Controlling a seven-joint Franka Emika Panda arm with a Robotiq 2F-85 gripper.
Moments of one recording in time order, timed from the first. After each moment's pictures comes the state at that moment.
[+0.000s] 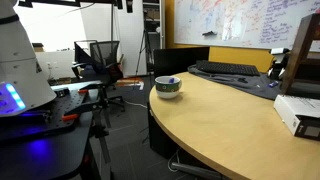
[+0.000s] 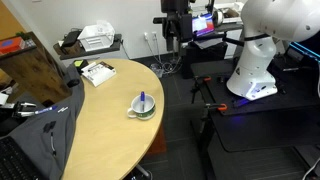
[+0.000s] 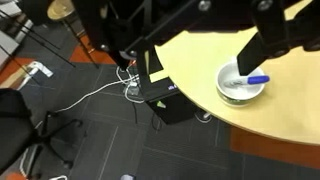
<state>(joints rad) 0.19 -0.63 -0.12 -2.65 0.26 2.09 -0.32</state>
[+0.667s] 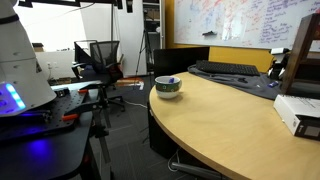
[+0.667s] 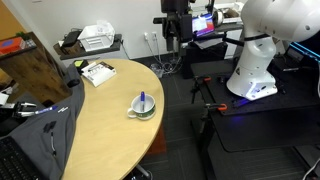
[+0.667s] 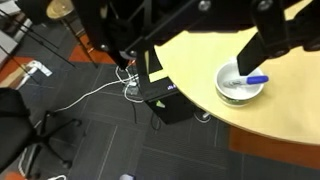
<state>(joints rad) 0.19 -0.63 -0.12 -2.65 0.26 2.09 -0.32</state>
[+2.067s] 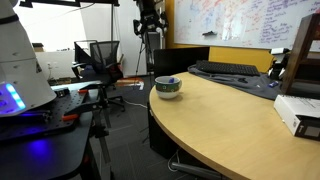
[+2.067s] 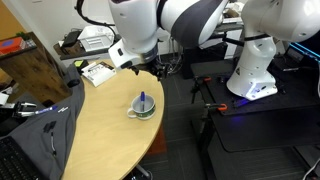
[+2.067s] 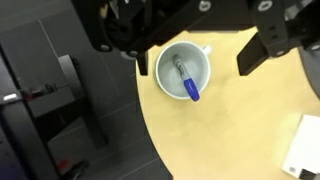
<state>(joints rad) 0.17 -0.03 0.10 -2.40 -0.54 2.21 -0.56</state>
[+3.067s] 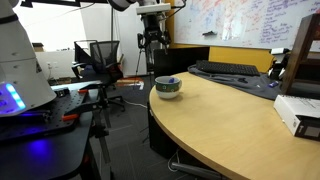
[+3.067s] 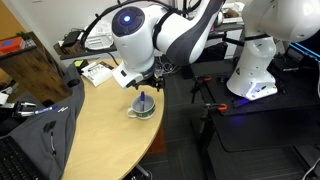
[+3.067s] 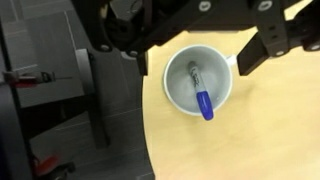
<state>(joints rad) 0.13 0.12 0.10 -2.39 -0.57 2.36 -0.70</state>
